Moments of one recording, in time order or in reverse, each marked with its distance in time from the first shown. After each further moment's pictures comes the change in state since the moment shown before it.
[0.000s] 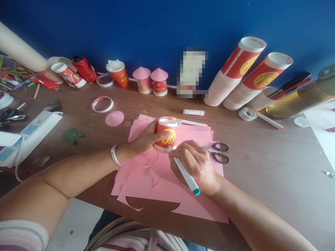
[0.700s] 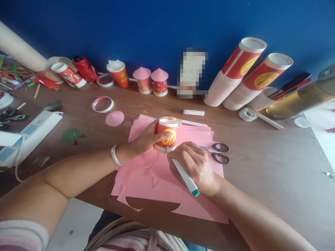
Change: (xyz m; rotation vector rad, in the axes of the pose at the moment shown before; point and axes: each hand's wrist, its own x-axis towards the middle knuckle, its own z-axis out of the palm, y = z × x) left_hand 0.000 0.002 0.001 -0.018 -0.042 0.006; right_hand 0.001 0.001 0.000 0.070 -0.025 -0.051
